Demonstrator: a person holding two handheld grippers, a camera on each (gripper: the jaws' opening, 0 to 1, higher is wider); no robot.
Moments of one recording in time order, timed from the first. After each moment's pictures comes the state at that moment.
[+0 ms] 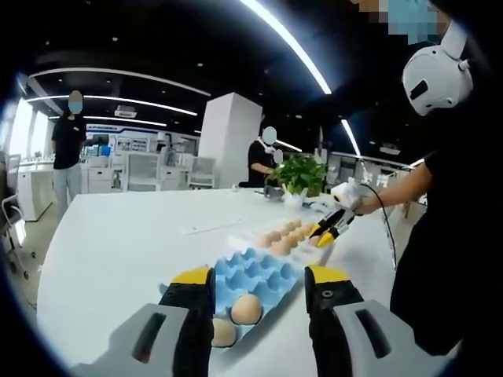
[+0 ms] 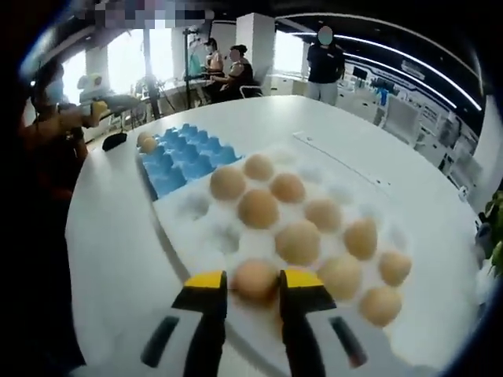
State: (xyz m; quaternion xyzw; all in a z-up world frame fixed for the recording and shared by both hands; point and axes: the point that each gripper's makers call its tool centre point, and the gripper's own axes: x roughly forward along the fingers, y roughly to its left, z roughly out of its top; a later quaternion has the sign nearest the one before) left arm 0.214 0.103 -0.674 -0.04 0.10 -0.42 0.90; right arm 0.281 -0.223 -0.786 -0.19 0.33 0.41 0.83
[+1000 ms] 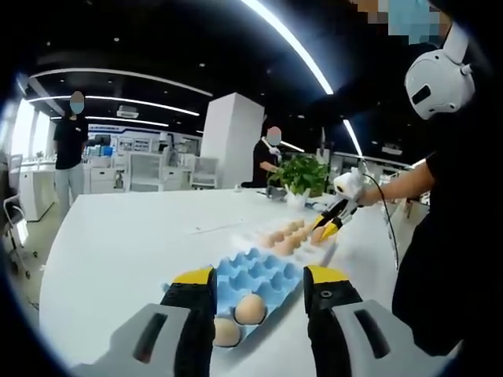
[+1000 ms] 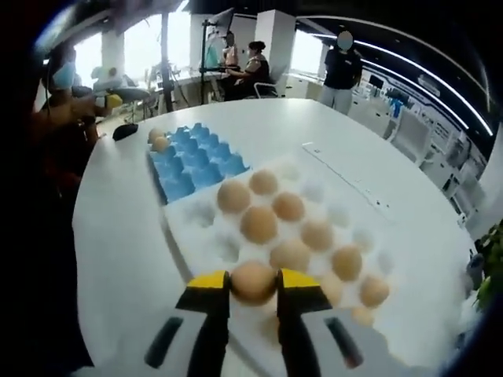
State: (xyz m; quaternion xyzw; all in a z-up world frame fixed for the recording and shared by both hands) left arm 0.216 0.110 -0.673 -0.04 0.10 -0.41 0.90; right arm 0.279 -0.213 -0.751 -0.23 0.32 0.43 0.81
